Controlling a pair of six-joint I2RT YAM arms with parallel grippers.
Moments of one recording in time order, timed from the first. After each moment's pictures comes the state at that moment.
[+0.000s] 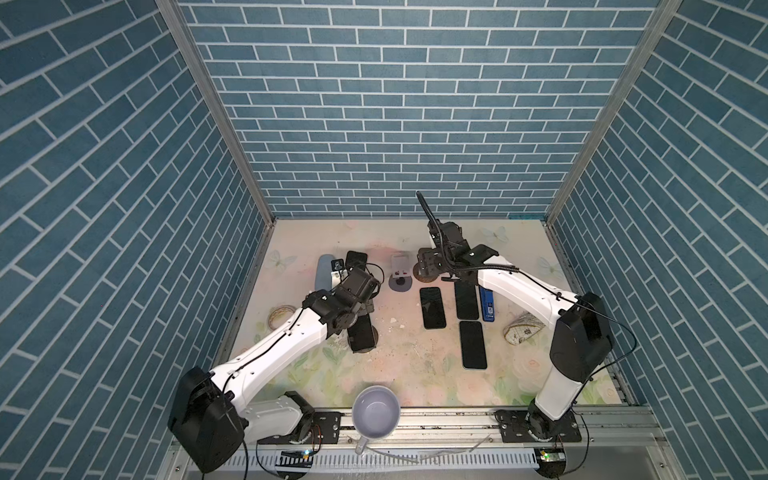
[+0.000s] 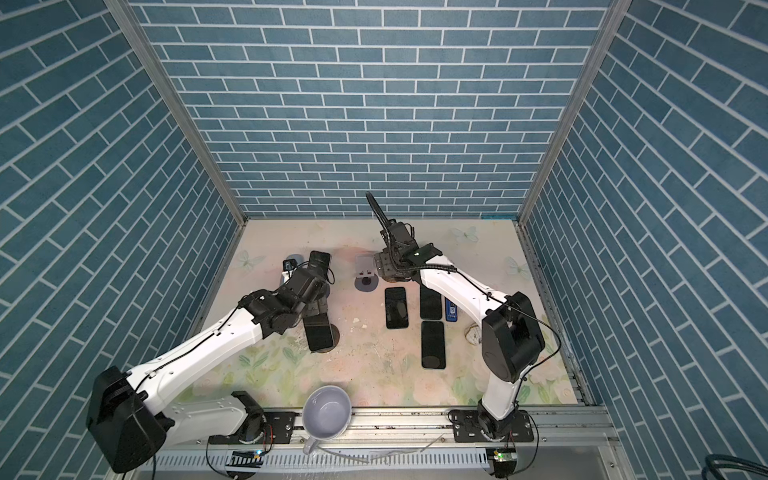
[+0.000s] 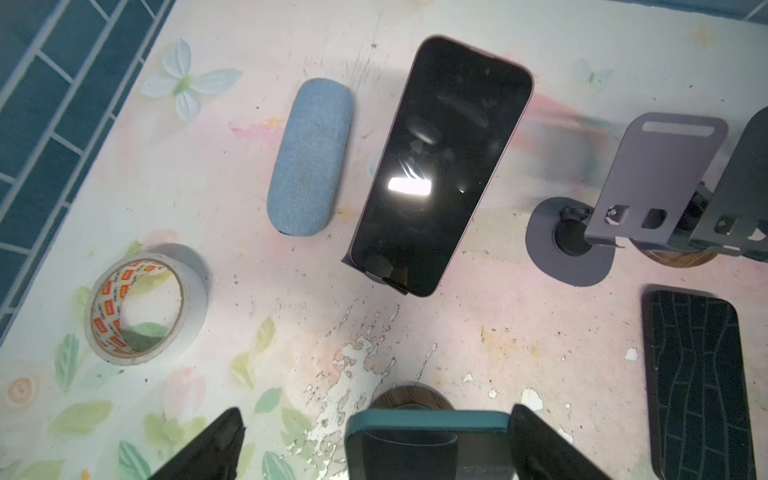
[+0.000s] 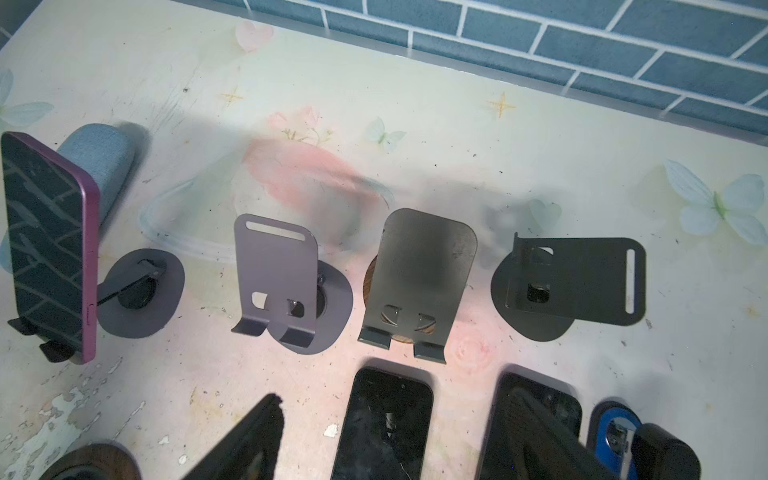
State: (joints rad) left arm -0.65 1.24 0.97 -0.80 -0.49 -0.76; right arm 0.70 1.75 1.46 -0.53 0.21 0.23
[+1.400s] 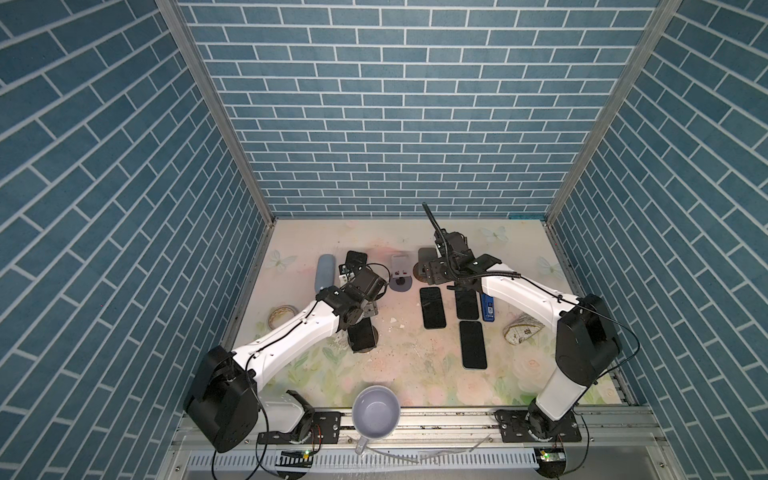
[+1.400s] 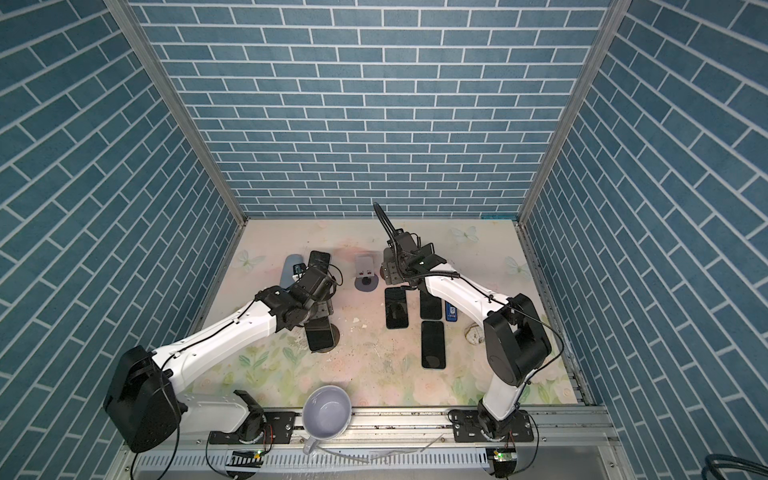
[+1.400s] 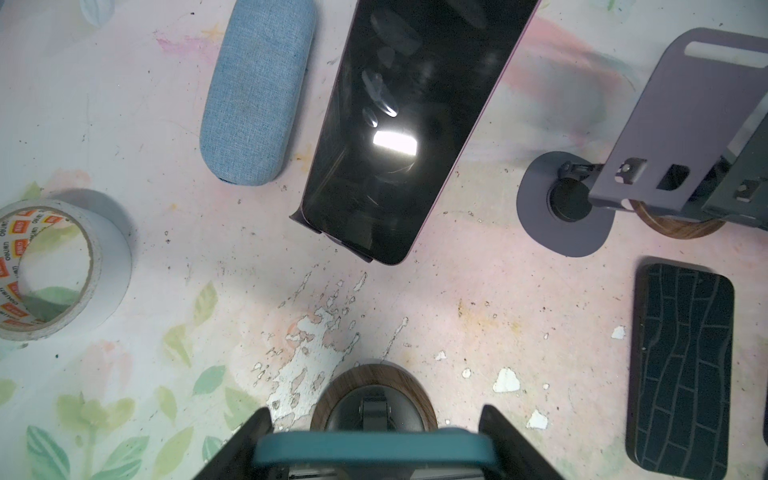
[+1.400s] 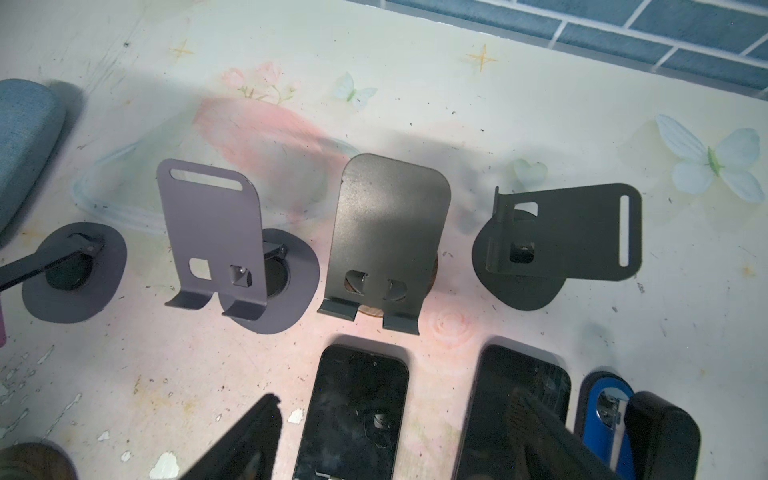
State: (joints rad) left arm -0.65 1.34 0.97 -0.76 -0.40 -0.83; right arm 0.68 1.72 1.32 -0.46 0.21 0.23
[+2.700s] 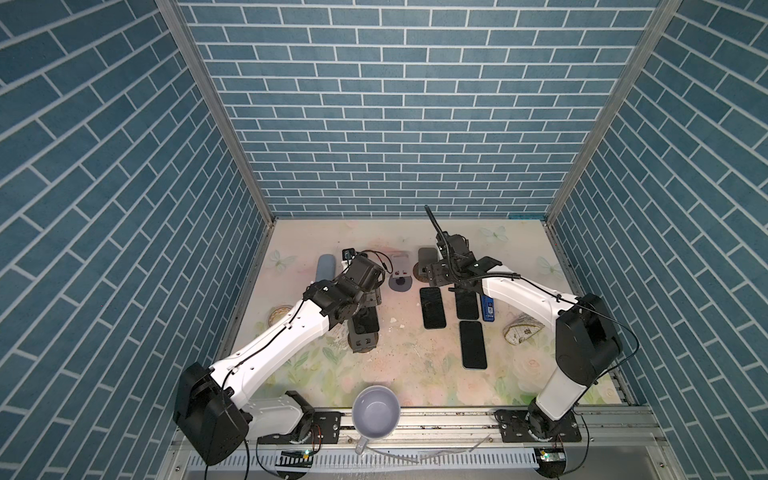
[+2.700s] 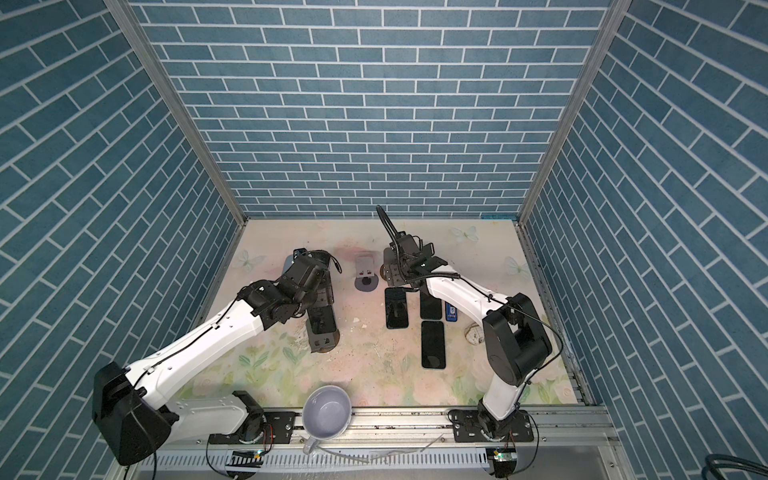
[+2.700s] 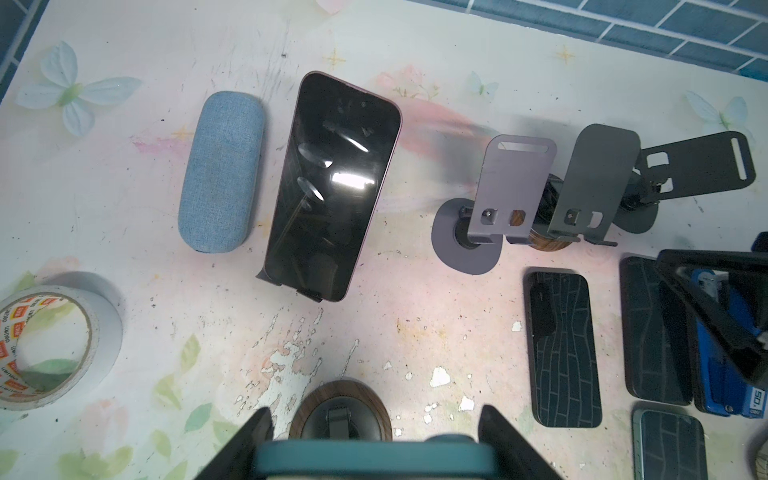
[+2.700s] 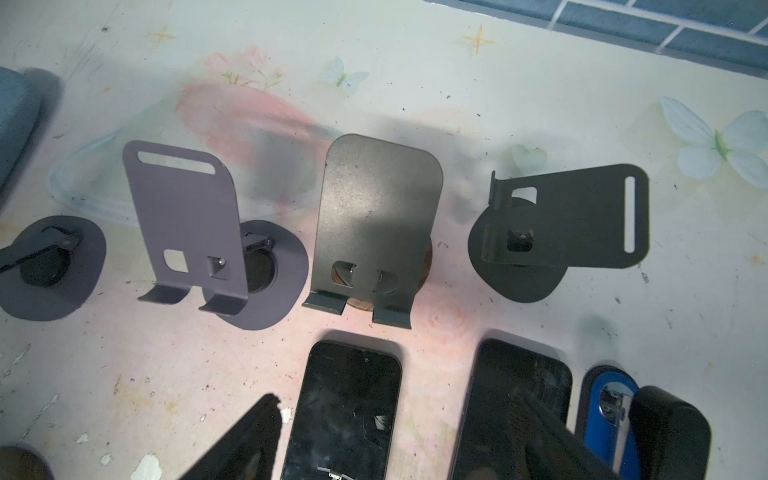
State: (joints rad) left arm -0.67 1.27 1.10 -0.78 -0.36 -0.70; right arm 0.66 1.71 1.27 -0.43 0.21 0.23
